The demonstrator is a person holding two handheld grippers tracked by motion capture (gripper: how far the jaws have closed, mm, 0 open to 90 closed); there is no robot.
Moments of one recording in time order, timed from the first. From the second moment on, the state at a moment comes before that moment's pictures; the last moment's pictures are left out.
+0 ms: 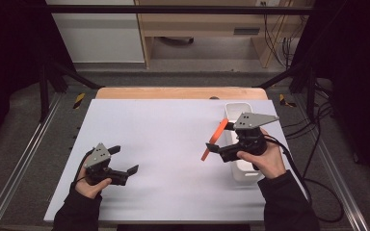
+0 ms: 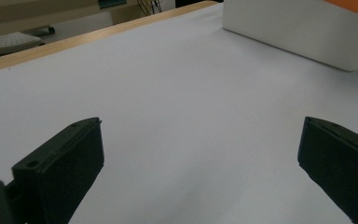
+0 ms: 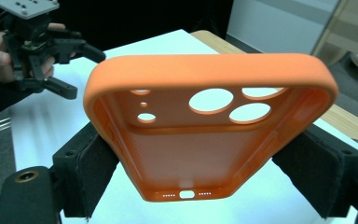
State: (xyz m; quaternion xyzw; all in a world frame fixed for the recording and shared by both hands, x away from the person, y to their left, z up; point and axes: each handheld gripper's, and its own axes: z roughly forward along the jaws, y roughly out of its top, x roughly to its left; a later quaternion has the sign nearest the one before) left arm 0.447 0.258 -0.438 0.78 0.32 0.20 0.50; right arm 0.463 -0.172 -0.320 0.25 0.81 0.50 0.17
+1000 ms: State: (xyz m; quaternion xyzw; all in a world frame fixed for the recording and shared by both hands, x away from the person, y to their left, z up) left arm 0.451 0.268 -0.447 0.77 0.33 0.20 0.50; right arm 0.500 -0.208 -0.299 0.38 0.74 0.49 0.24
